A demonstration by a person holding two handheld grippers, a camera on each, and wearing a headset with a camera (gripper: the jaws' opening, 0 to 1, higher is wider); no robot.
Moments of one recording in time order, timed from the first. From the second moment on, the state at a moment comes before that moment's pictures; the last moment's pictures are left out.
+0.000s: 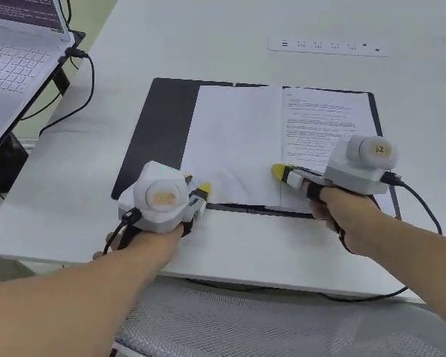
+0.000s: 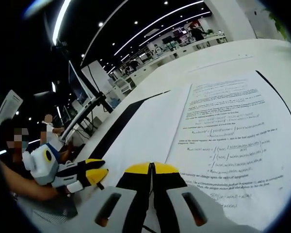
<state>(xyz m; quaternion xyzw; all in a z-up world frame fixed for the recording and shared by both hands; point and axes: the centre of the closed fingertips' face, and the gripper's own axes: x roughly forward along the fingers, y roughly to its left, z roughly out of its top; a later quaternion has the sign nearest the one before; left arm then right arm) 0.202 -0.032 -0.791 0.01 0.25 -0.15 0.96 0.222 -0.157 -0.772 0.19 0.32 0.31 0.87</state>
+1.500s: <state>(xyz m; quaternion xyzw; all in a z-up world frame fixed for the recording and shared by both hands) 0.162 -0.059 -0.688 -0.09 0.28 -0.19 0.94 0.148 -0.229 -0.638 0.18 0.24 0.27 0.91</state>
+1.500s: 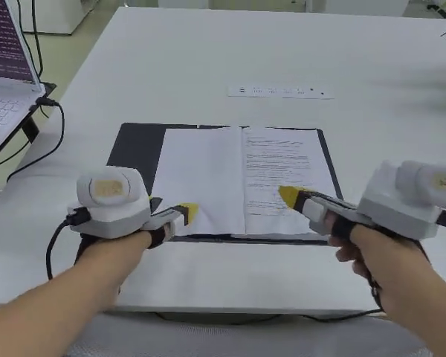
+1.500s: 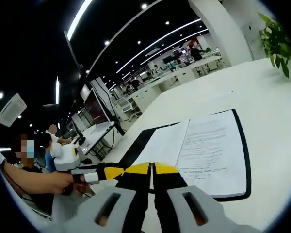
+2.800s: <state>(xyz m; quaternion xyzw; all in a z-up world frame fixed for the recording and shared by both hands) 0.119 -0.010 -0.627 0.01 0.24 -0.18 0.96 0.103 -0.331 -0.623 0.05 0.18 0.18 0.97</state>
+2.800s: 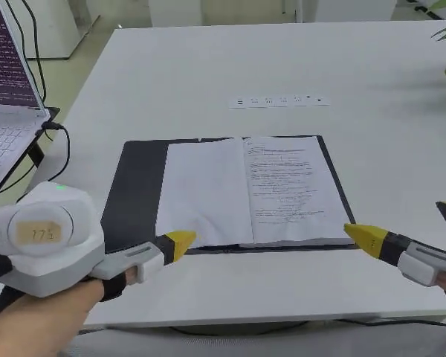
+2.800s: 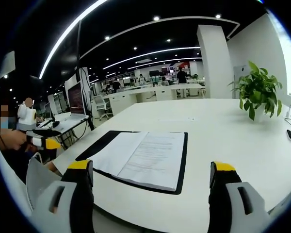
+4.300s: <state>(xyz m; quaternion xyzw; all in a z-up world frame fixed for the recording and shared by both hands) 0.191 -0.191 -0.709 0.03 0.29 -0.31 0.91 0.118 -0.362 -0.651 0.08 0.21 0.18 0.96</state>
